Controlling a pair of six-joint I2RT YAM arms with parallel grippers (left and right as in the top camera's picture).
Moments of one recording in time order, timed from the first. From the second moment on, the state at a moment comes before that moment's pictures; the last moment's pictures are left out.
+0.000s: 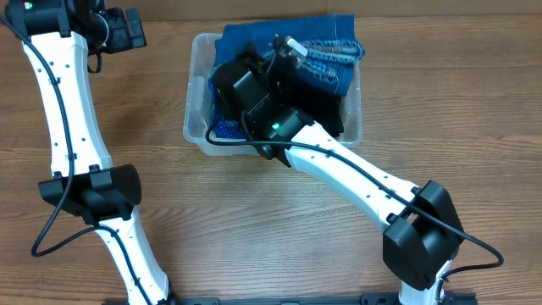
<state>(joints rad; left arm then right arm) 0.16 2.26 2.70 -1.49 0.07 -0.10 0.79 1.95 1.67 -0.24 0.80 1.08</state>
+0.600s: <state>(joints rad) 0.17 2.26 2.70 -1.49 0.07 -0.10 0.92 1.74 1.69 -0.36 0.70 0.93</state>
